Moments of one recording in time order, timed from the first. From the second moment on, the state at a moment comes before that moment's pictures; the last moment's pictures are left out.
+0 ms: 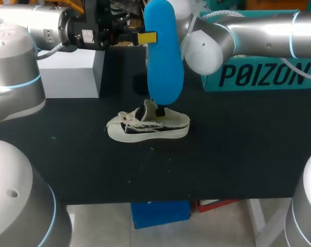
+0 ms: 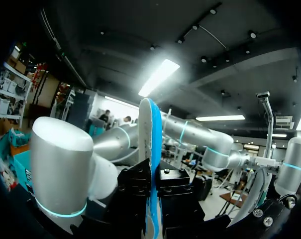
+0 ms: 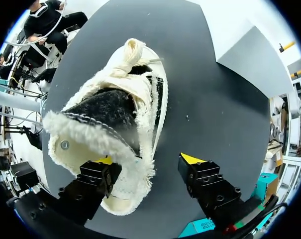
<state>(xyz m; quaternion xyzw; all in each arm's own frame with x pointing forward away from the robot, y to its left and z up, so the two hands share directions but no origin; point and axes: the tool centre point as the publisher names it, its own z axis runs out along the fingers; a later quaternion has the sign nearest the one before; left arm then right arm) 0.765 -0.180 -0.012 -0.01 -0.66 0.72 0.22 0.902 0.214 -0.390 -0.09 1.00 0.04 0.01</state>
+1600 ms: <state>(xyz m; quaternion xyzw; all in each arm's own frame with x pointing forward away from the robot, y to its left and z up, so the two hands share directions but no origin) 0.765 -0.180 -0.012 -0.01 -0.66 0.72 0.22 0.916 0.196 -0.333 0.14 0.99 0.03 0.04</state>
